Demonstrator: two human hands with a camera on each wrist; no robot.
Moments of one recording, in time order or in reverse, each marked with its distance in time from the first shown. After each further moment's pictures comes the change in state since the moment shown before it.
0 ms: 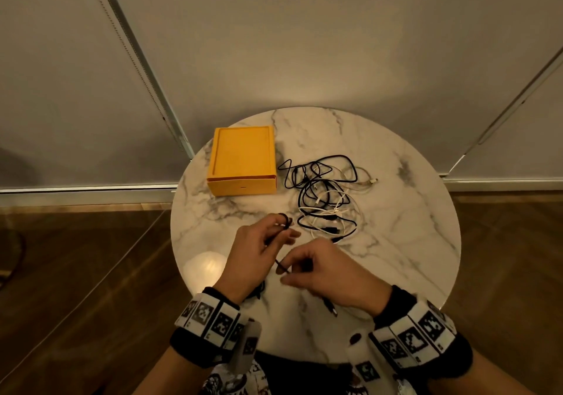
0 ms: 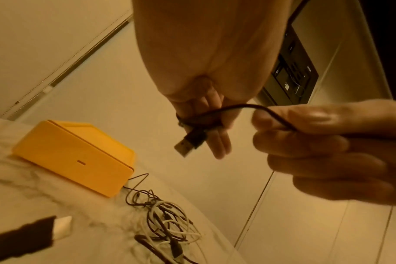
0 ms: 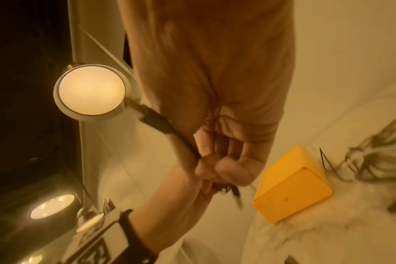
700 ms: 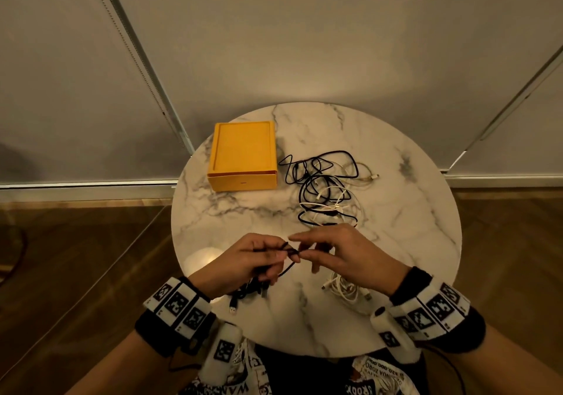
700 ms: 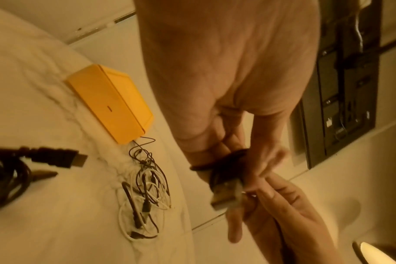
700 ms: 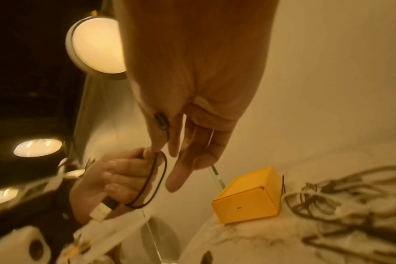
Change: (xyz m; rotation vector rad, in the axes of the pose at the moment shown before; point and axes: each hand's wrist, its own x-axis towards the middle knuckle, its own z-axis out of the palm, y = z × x) left_hand -0.009 0.001 -0.029 -0.496 -0.579 -0.336; right_hand -0.001 0.029 -0.026 -0.090 0.054 -0.256
